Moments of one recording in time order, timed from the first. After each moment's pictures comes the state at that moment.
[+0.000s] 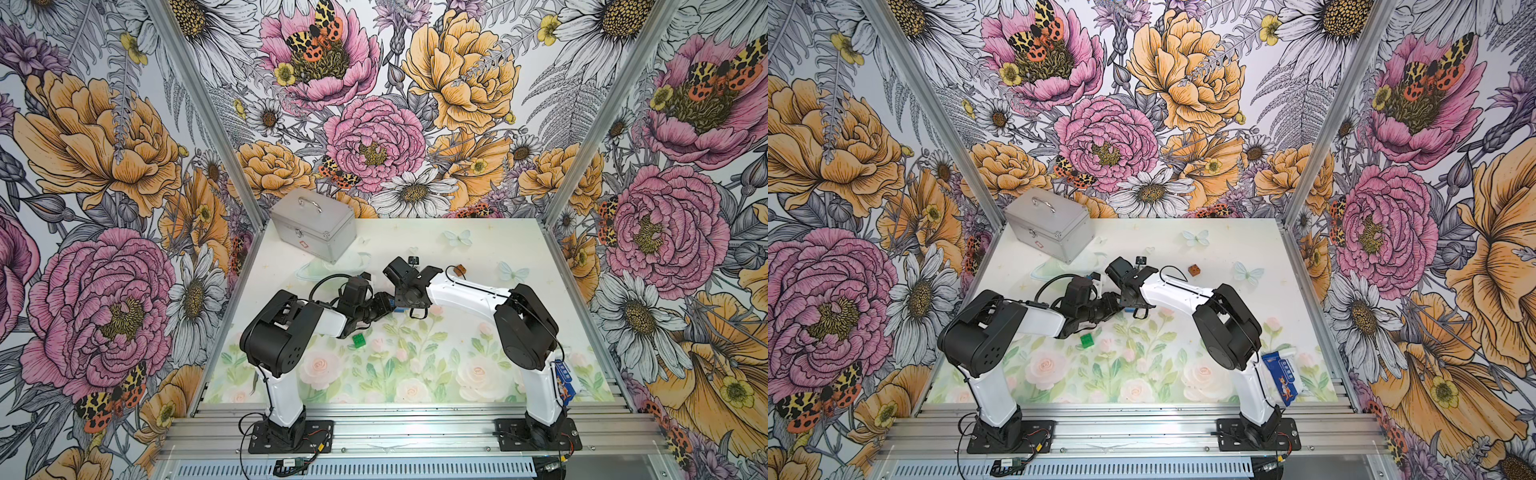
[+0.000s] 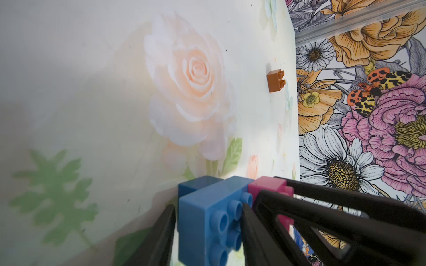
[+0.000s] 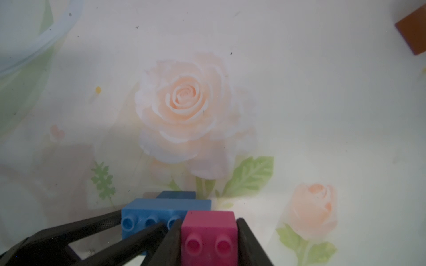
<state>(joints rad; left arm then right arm) -0.47 1.84 0.71 0.46 0.42 -0.91 0.78 2.06 1.57 -0.73 0.25 0.79</state>
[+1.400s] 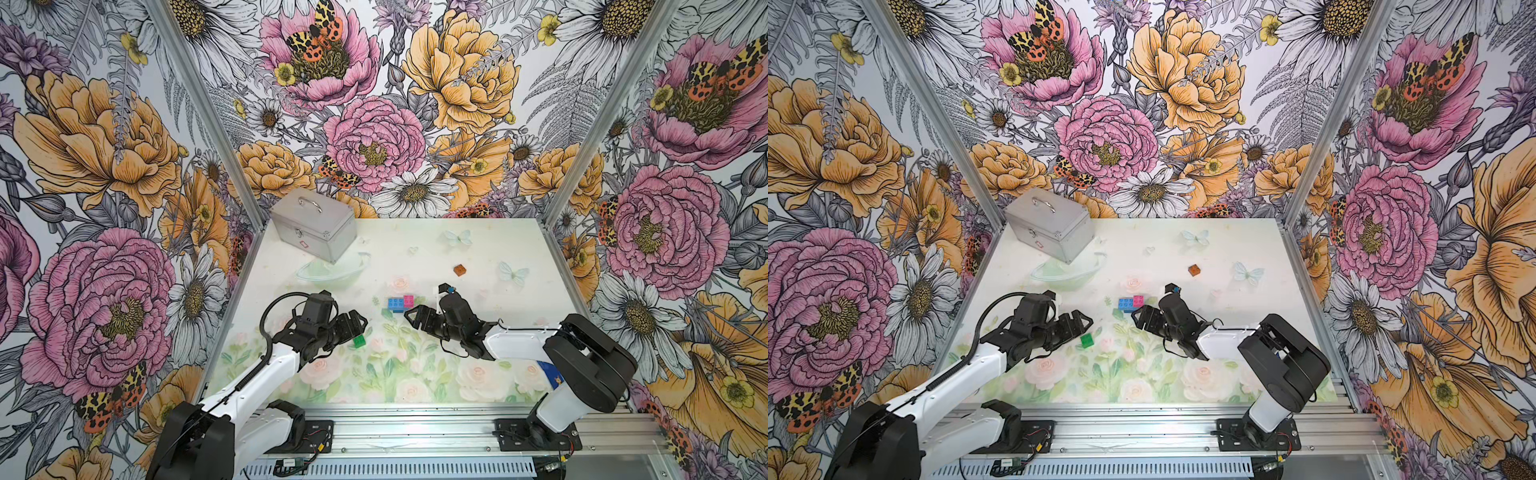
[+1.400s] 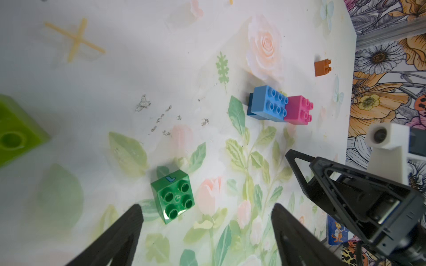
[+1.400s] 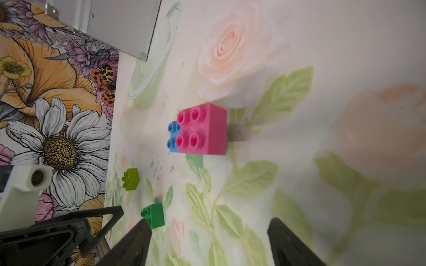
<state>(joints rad) -0.36 1.05 0.50 -0.36 0.24 -0.78 0.71 1.61 0.57 0.48 -0.16 1.02</state>
